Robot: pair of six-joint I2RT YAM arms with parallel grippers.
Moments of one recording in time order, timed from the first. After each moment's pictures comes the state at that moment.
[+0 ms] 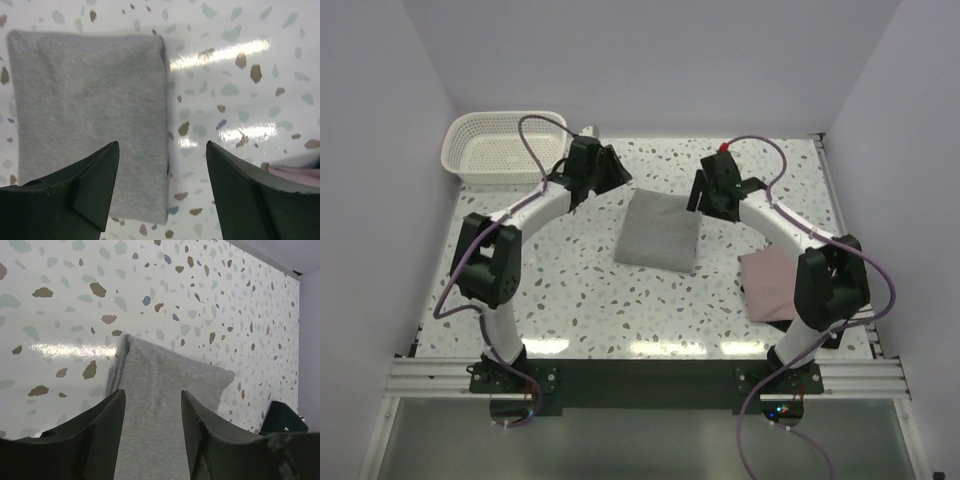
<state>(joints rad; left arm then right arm) -0.39 1.93 1.43 -0.08 0.07 -0.71 0.40 1.74 1.38 -0.54 0.27 0.58</state>
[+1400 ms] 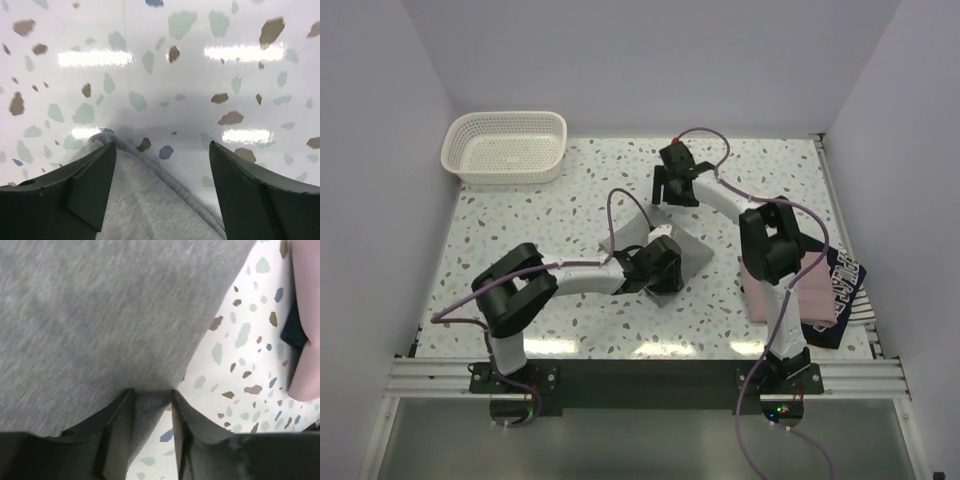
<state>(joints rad) -0.98 1.82 1.03 -0.07 -0.13 -0.87 0.48 2.19 1.72 -0.53 0.22 0.49</state>
